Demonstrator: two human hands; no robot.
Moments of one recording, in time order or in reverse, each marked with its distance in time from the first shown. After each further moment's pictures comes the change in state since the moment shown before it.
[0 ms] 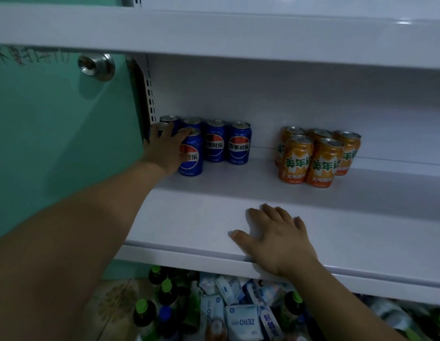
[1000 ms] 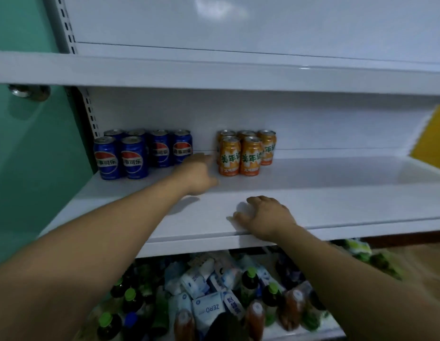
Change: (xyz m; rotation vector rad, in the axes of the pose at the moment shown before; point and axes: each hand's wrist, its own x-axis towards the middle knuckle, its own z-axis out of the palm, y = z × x) left_hand -0.073 0.158 -0.028 -0.247 -0.346 0.264; right_hand -0.025 0.068 -0.026 0.046 0.067 0.214
